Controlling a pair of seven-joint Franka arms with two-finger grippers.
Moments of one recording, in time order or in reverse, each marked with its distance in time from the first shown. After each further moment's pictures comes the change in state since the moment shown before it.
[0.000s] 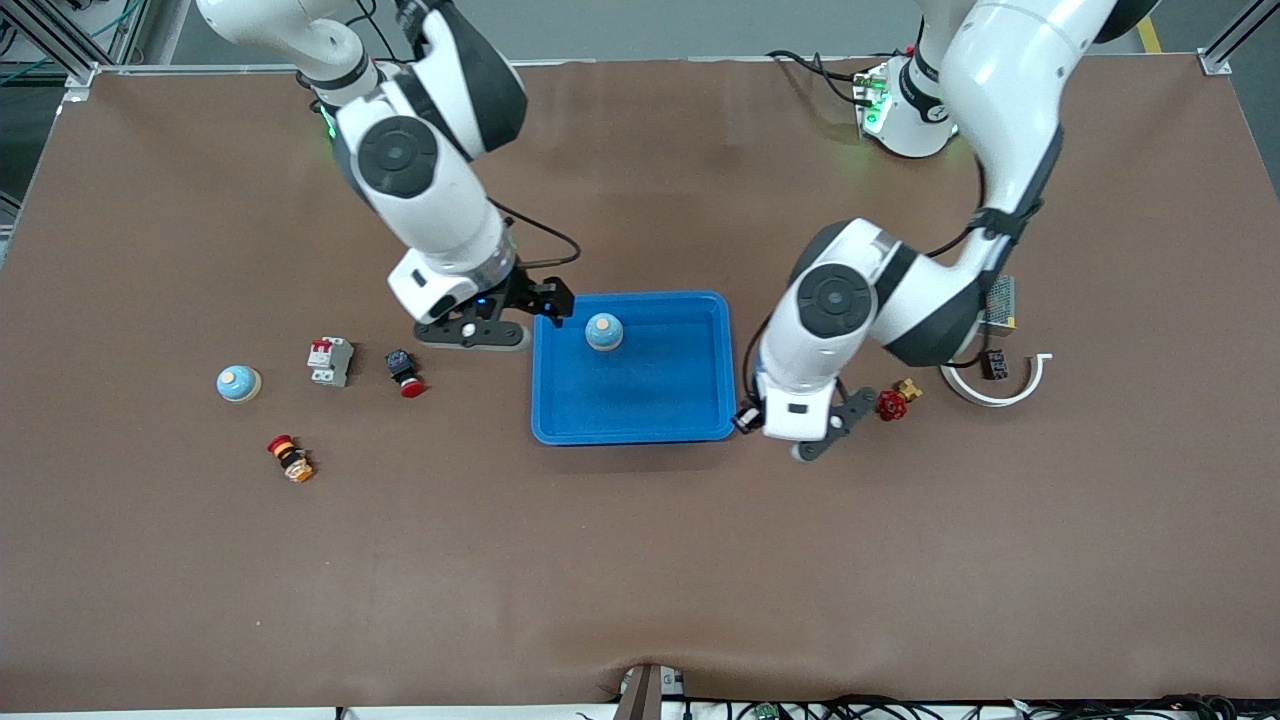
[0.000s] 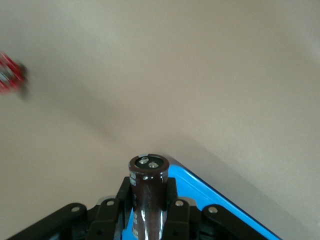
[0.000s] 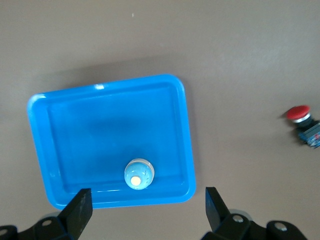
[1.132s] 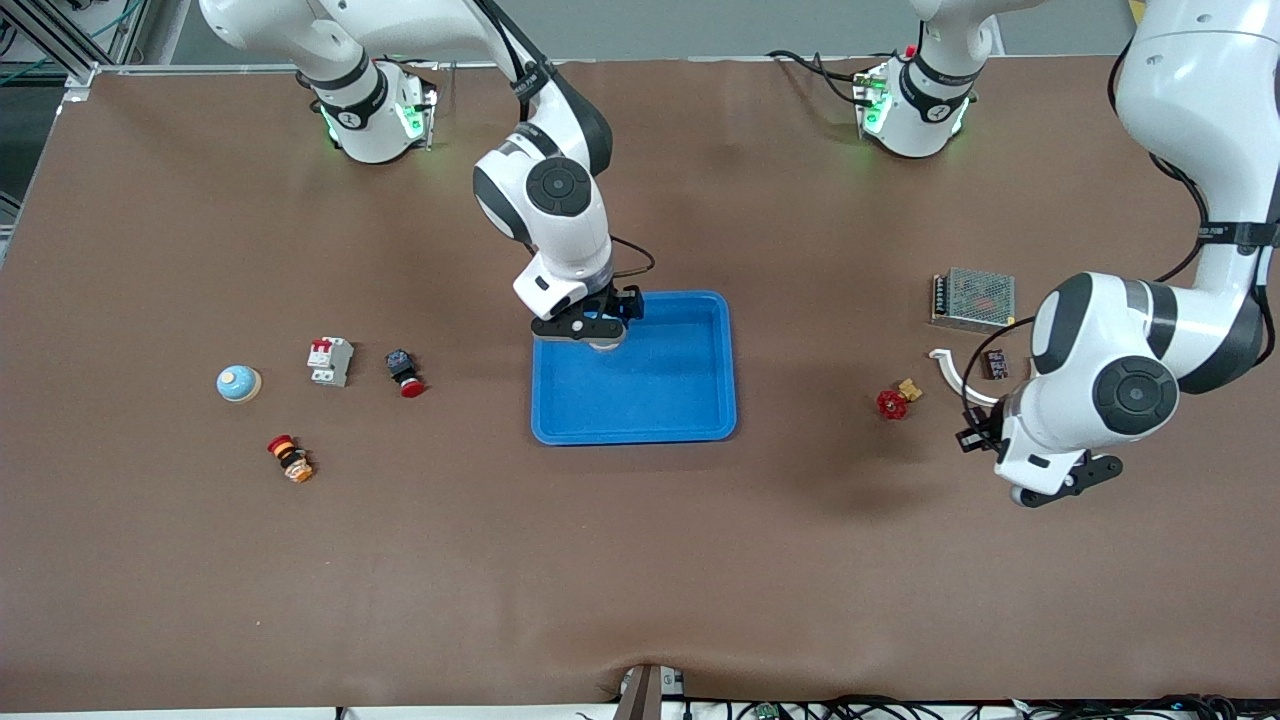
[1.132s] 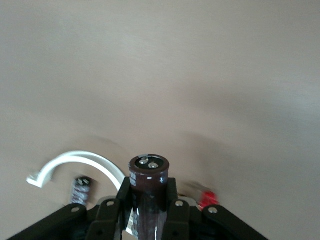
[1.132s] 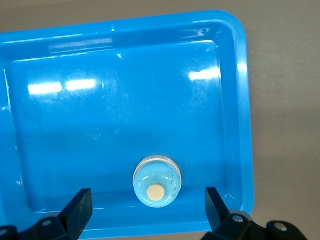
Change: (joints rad) left arm 0.418 -0.012 0.010 -0.107 0.090 -0.111 0.677; right arm 0.155 0.187 -0.002 -0.102 -0.099 0.294 0.145
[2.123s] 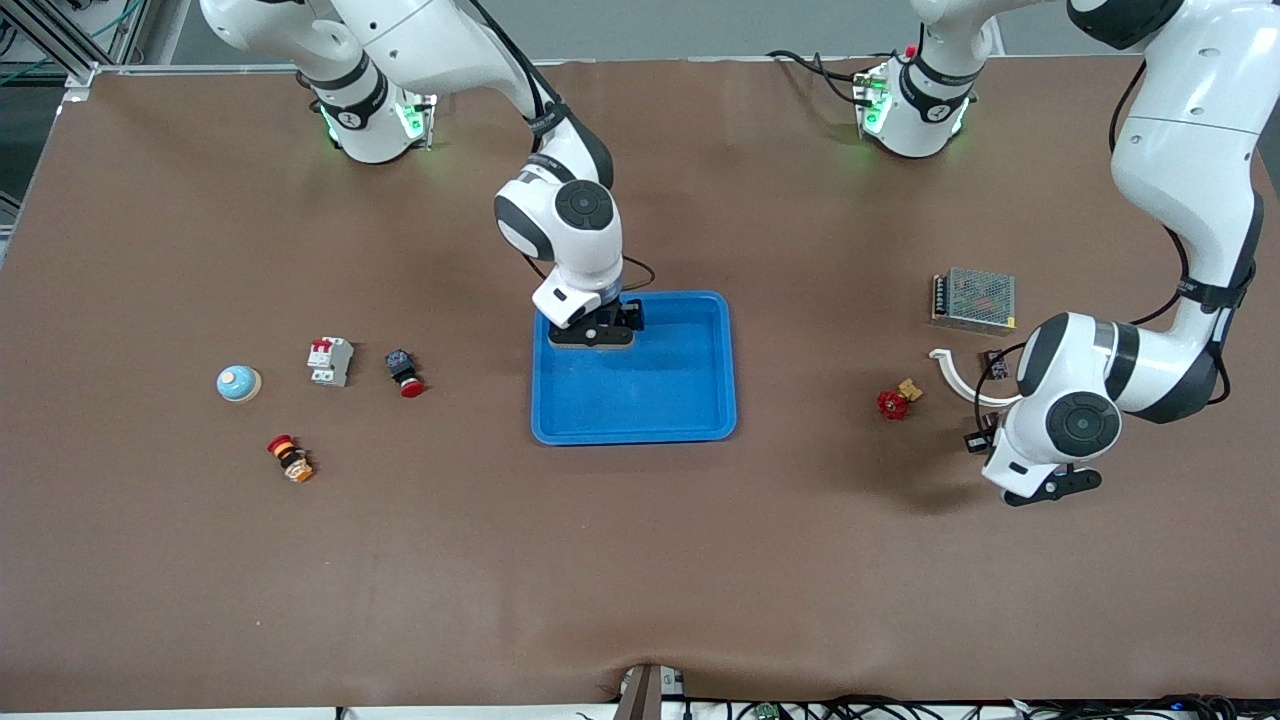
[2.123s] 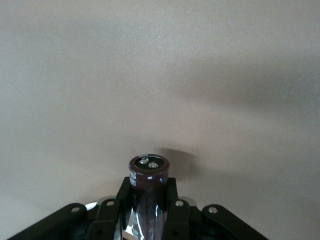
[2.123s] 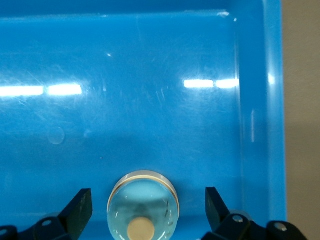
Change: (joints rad) left arm 0.057 0.148 0.000 -0.044 0.235 0.079 0.009; right arm 0.025 0.117 -0.002 -0.067 -0.150 0.185 0.099
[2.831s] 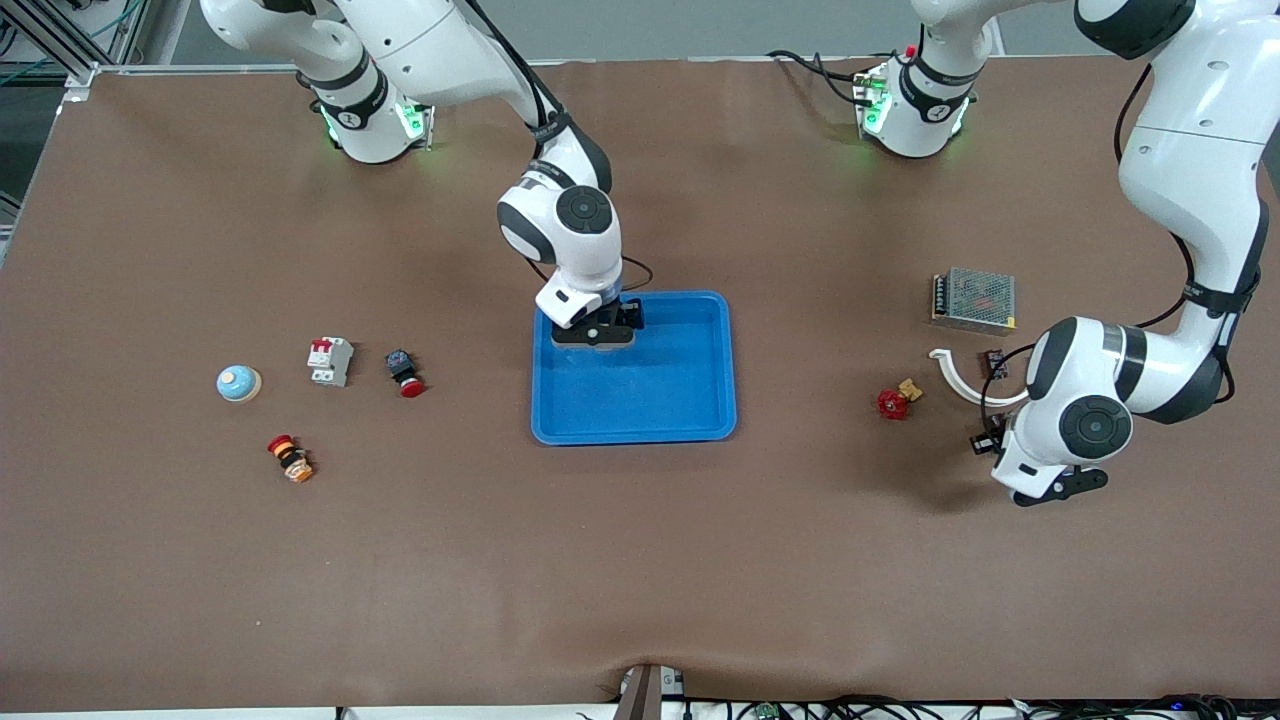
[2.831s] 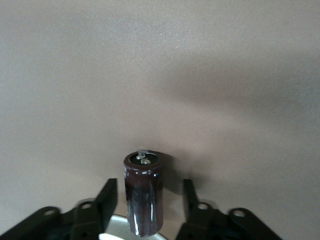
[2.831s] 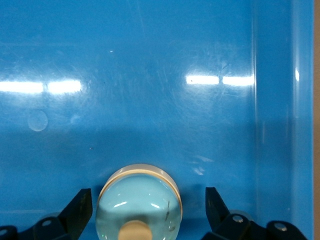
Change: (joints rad) left arm 0.035 0.023 -0.003 -0.002 0.000 0.033 0.000; right arm 0.010 0.029 -0.001 -0.013 -0.001 0.035 0.000
